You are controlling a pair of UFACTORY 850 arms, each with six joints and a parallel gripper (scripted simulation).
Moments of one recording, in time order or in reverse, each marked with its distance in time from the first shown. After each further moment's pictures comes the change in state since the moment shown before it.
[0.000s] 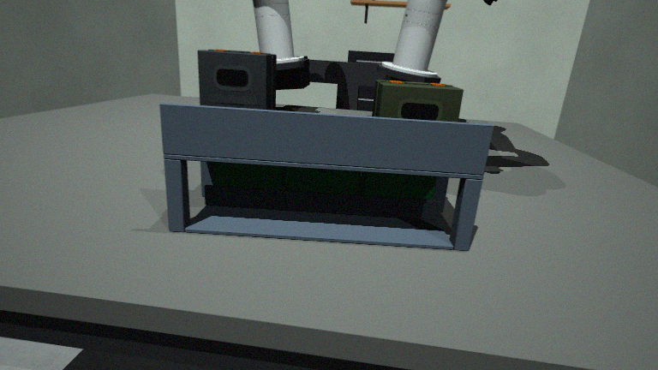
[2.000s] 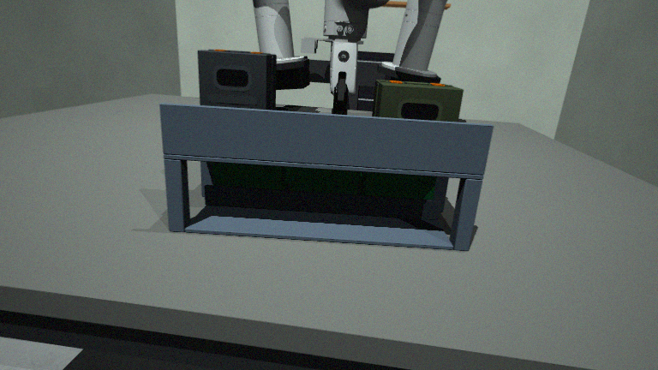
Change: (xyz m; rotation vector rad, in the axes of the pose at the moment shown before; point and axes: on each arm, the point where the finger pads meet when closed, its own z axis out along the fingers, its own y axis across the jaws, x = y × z) left arm 0.040 0.073 0.315 0.405 -0.245 0.975; right arm 0.000 0.000 0.000 0.000 0.000 0.000
